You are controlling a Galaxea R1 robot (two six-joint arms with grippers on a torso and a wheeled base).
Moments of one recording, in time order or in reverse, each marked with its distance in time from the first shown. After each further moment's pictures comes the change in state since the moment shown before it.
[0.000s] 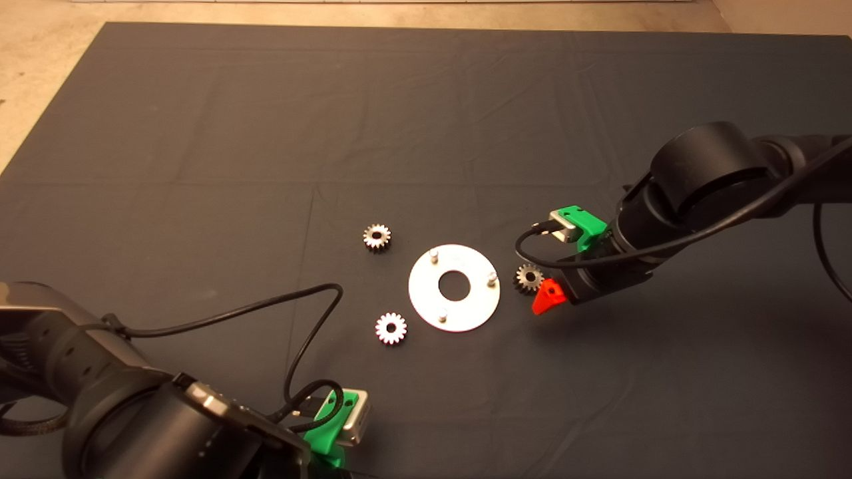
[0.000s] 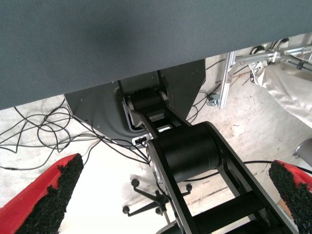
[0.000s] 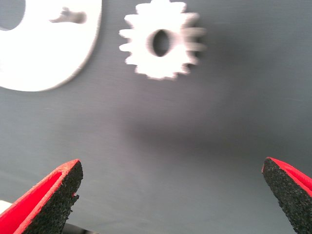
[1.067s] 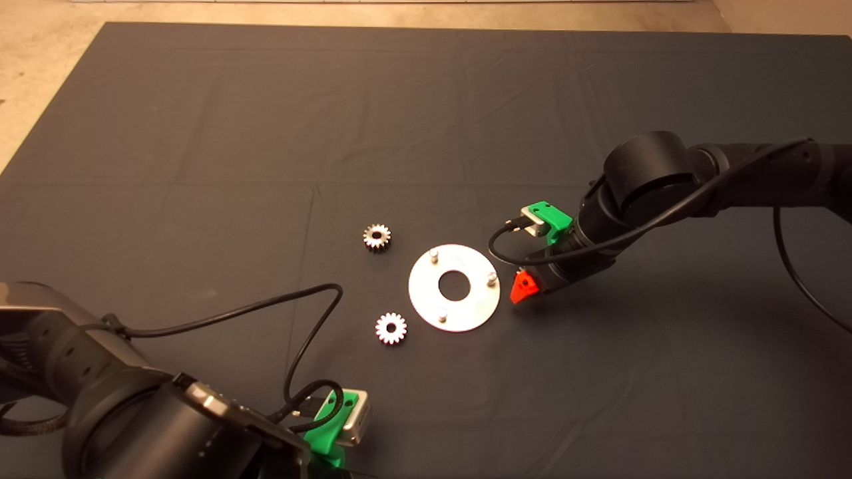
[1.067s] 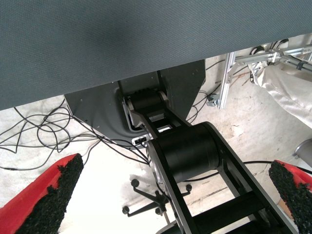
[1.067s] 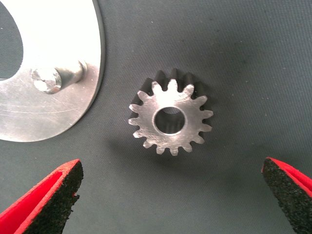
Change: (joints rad) left arm 0.000 -0.001 0.000 0.000 0.000 0.000; right arm -0.038 0.074 -0.118 -0.086 -0.021 -0.116
